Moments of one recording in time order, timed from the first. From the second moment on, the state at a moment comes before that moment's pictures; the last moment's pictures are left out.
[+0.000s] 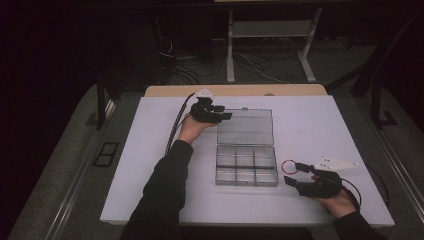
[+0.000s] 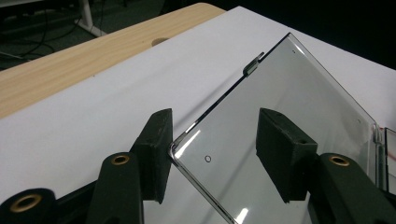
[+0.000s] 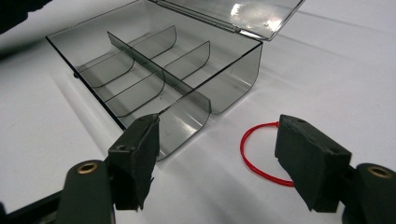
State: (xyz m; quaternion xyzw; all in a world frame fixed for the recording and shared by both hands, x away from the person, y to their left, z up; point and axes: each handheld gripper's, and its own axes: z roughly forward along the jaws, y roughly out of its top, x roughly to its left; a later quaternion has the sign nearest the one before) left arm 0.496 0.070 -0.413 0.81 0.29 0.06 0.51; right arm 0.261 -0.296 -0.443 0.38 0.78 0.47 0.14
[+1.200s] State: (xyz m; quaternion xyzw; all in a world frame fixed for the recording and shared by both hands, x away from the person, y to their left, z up) left arm 0.506 0.067 -0.456 0.82 0.32 0.01 0.48; right arm 0.261 -0.296 -0.443 0.38 0.78 0.47 0.14
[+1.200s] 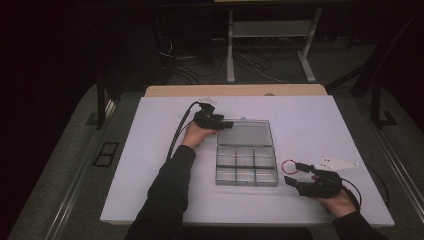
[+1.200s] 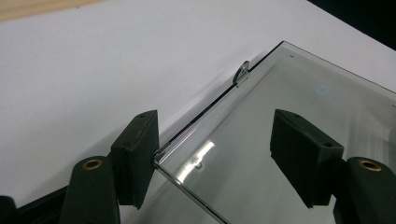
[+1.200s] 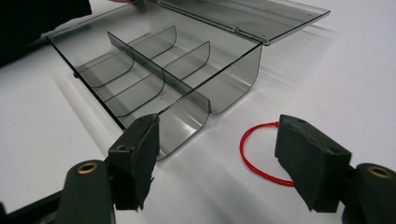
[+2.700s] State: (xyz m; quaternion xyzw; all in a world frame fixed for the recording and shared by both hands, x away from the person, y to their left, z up) left arm 0.472 0.073 -0.431 0.82 0.31 0.07 0.48; right arm 0.261 -0.296 -0.443 0.38 0.79 0.47 0.14
